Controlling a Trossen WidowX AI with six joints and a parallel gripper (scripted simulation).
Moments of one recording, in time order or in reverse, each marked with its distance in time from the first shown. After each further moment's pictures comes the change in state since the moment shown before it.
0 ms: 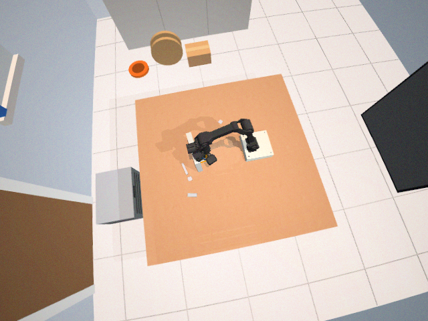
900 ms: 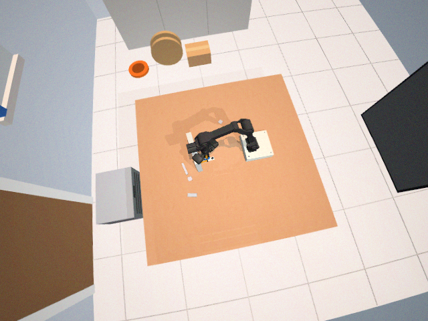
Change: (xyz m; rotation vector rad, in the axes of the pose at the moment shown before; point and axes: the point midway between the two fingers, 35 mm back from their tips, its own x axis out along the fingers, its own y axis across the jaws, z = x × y) arm 0.000 0.001 -0.001 1.335 0.004 -0.001
